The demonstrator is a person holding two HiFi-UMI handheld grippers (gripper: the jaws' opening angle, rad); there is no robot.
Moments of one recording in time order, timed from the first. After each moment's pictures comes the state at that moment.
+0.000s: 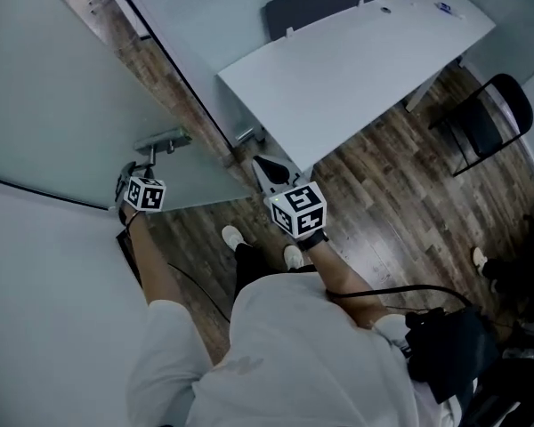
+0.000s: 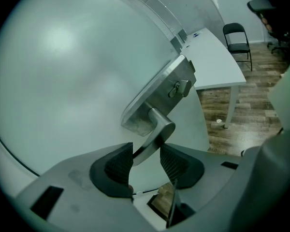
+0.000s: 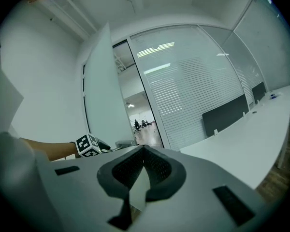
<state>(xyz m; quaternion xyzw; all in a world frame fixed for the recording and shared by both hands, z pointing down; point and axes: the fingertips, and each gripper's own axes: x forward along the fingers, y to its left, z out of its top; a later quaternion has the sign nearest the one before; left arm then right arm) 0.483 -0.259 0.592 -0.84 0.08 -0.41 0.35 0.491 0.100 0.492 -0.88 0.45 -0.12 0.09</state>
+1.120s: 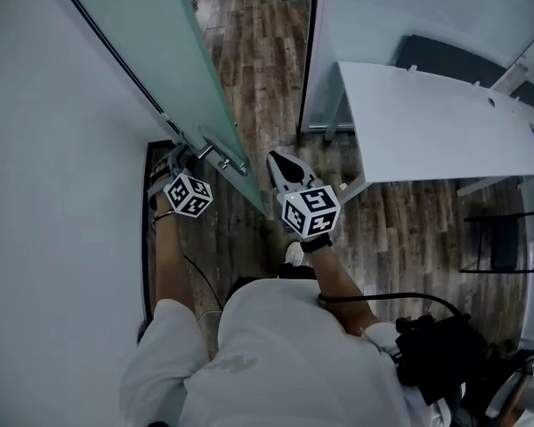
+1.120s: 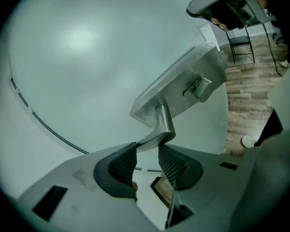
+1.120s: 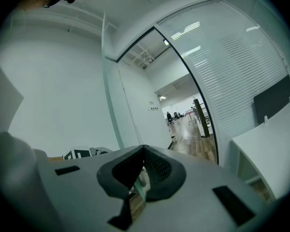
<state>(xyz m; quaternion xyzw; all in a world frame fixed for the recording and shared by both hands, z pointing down) 0.216 -0.238 0.578 -0.83 0.17 -0.39 0.36 0.311 -0.035 0.471 -0.76 0.63 -0.13 0.07</state>
